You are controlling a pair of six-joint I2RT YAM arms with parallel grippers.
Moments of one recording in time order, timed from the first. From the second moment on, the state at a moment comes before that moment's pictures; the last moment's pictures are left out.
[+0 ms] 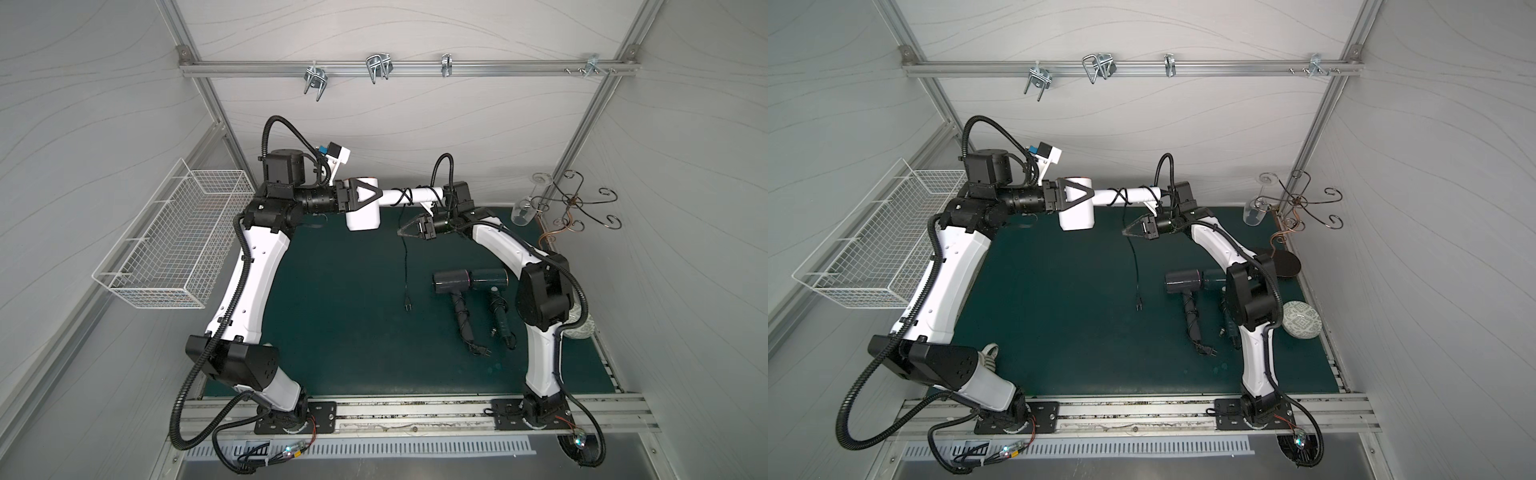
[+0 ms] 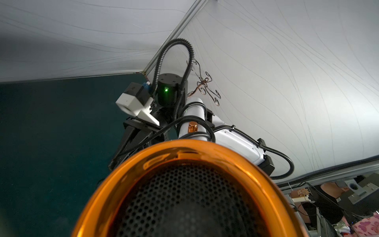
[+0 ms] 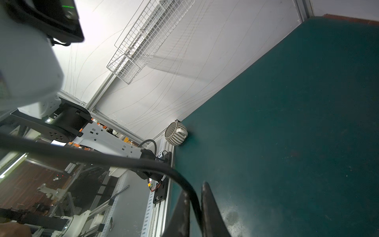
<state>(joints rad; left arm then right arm) -0.14 1.57 1.89 -0.69 1.04 -0.44 0.46 2.08 1.82 -0.38 -1.27 0.08</state>
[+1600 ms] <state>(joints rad) -0.08 1.54 1.80 0.00 1.20 -0.86 0.44 1.90 1.42 -0.07 -0.73 0.05</state>
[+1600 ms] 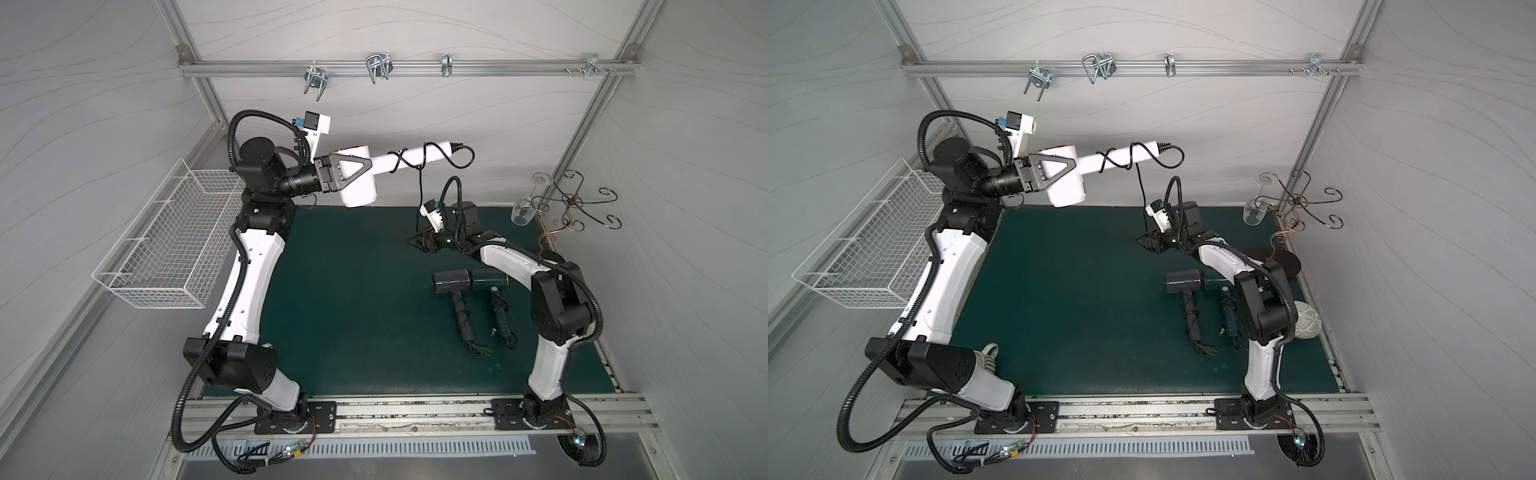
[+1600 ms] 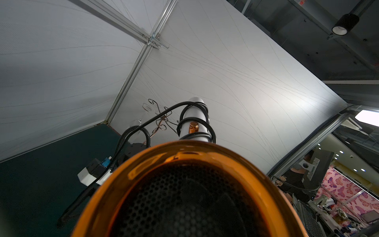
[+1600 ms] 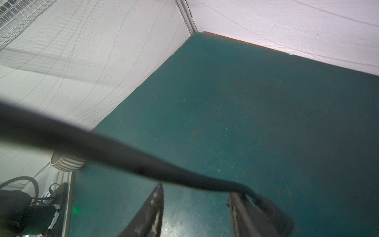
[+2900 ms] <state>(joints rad) 0.00 1.55 1.74 0.21 1.19 -1.04 0.47 1.98 1.44 -0.01 -0.90 0.16</state>
